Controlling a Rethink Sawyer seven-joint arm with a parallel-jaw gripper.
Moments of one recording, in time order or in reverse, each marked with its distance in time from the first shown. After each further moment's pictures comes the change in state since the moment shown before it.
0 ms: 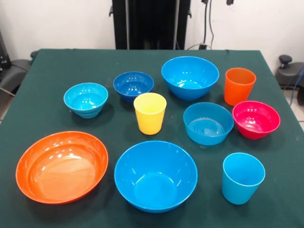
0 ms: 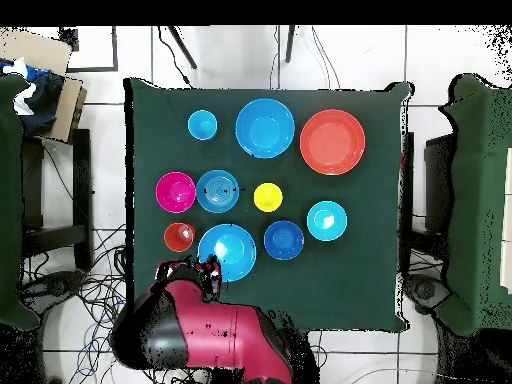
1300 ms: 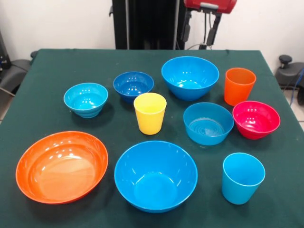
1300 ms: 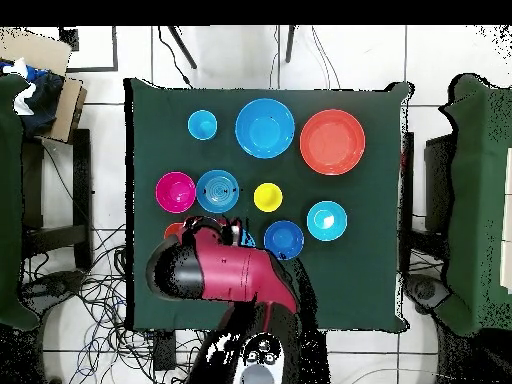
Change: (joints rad) arm 0.066 0.288 -0.137 -0.286 0.000 -0.009 0.003
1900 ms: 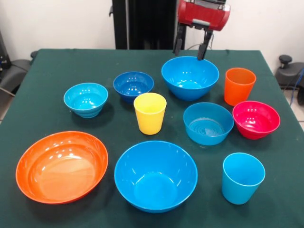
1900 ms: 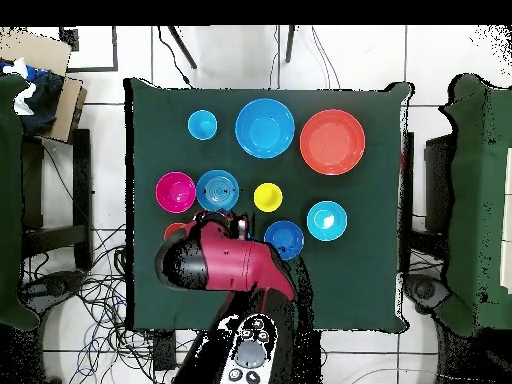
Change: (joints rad) arm 0.033 0.098 -0.061 -0.048 0.008 -0.060 0.010
